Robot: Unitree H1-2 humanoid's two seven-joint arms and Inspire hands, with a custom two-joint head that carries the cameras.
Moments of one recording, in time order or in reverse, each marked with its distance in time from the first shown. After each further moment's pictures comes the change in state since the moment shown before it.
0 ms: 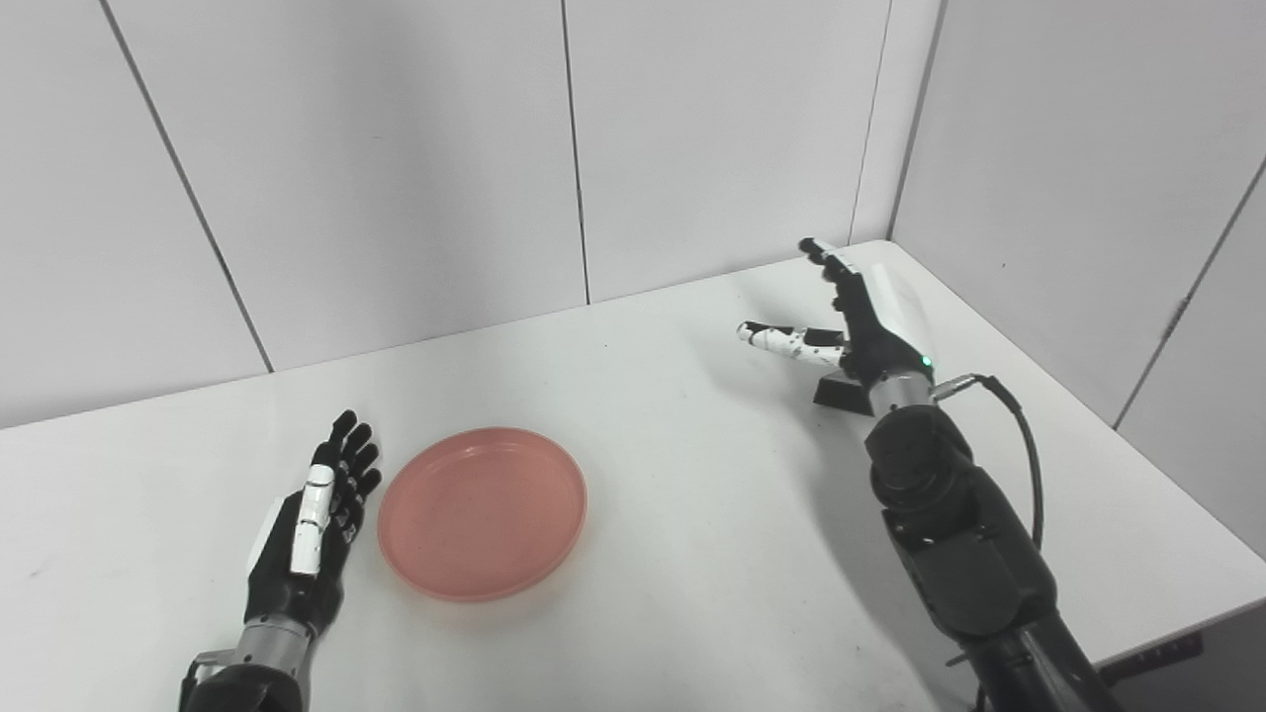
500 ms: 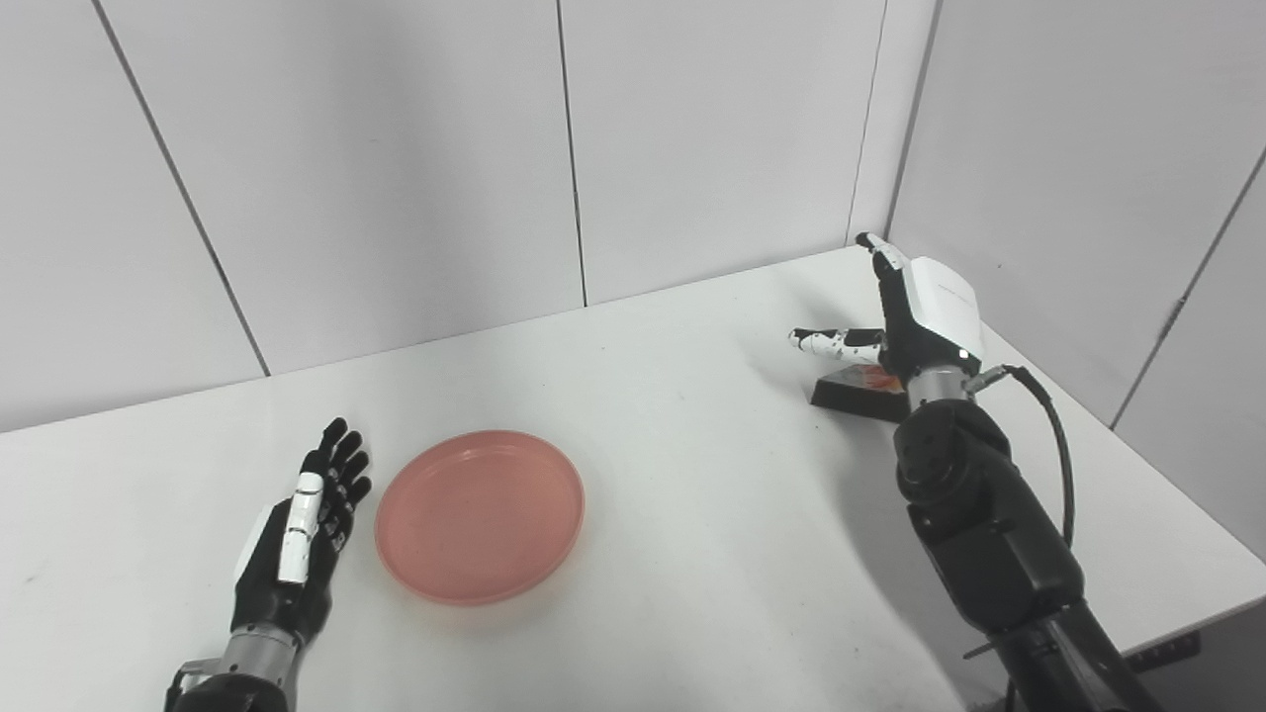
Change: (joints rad) left arm 0.010 0.019 0.004 -0.015 0.002 0.012 -0.011; right arm 0.001 -0.034 -0.024 0.037 -0.155 0.052 0.030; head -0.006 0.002
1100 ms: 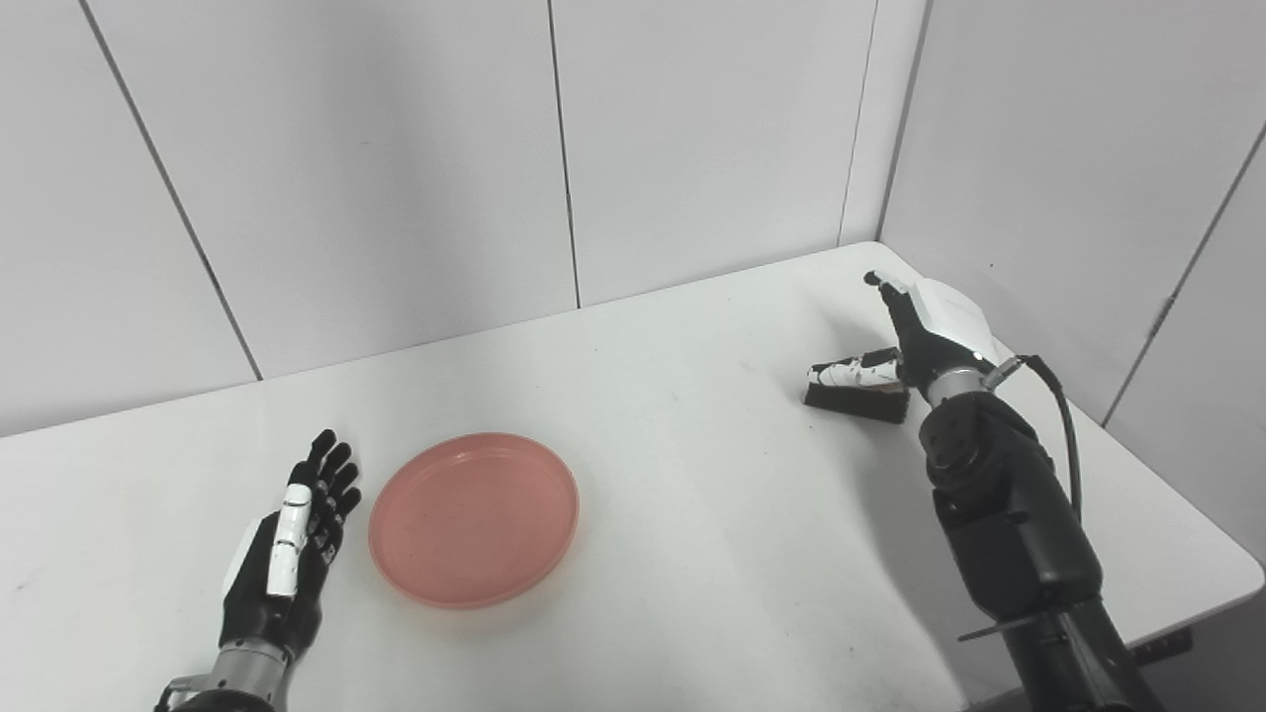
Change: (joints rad) left arm 0.019 0.000 0.000 -0.035 -0.001 0.032 0.000; right arm -0.004 0.029 -0.143 0.006 -0.171 0.004 0.370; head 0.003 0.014
